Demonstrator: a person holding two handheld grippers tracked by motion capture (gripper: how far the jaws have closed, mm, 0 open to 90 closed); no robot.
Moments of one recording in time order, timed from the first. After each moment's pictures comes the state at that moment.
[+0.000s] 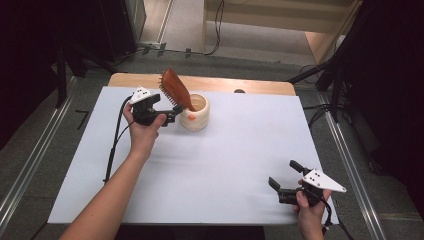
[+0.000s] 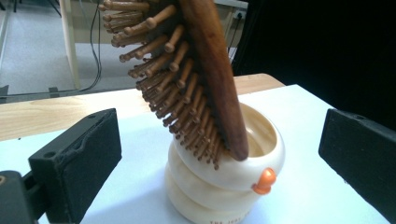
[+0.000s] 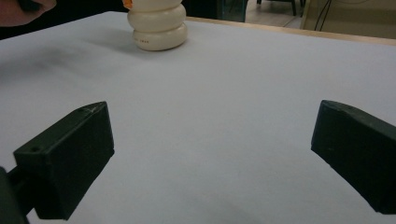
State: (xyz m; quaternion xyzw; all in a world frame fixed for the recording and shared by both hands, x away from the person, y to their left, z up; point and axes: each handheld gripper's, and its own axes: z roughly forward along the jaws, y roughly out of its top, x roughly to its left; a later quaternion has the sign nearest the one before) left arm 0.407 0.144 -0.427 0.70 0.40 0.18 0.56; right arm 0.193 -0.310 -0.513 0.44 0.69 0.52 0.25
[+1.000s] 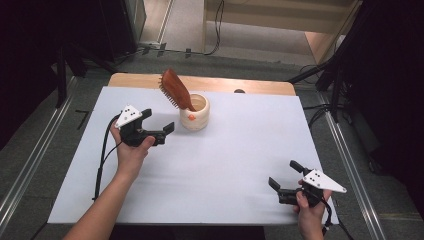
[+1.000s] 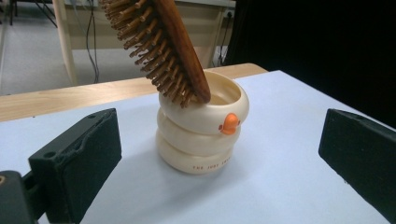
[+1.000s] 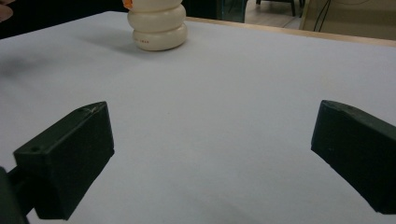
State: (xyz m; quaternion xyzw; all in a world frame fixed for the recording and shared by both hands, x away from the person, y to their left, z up) left arm 0.348 0.169 -0.431 0.71 0.37 0.19 0.56; right arm 0.193 -0.309 -0.512 0.44 0.69 0.52 0.25
